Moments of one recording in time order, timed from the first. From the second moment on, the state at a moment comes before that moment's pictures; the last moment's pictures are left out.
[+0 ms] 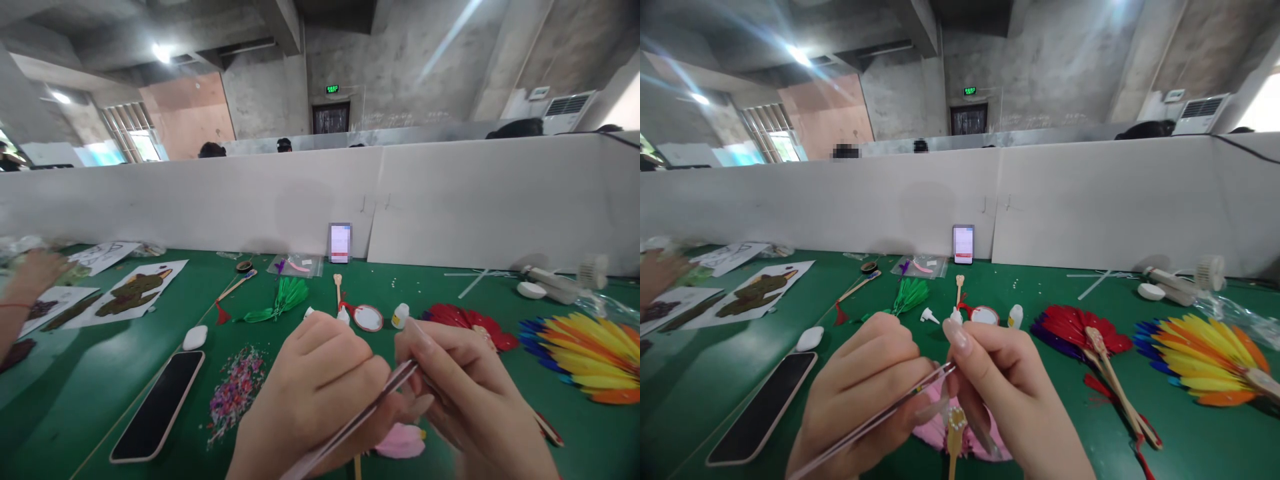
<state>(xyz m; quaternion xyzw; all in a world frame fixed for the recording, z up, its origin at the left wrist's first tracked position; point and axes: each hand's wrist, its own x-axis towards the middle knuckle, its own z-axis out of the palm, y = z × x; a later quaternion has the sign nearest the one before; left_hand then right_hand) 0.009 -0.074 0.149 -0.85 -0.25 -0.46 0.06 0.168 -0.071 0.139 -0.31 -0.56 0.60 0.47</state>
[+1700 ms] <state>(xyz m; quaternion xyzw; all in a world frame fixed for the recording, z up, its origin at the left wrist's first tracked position) 0.010 -0.058 0.142 -0.81 -0.22 -0.53 -0.13 0.168 -0.056 0.134 -0.27 -0.56 0.56 0.55</state>
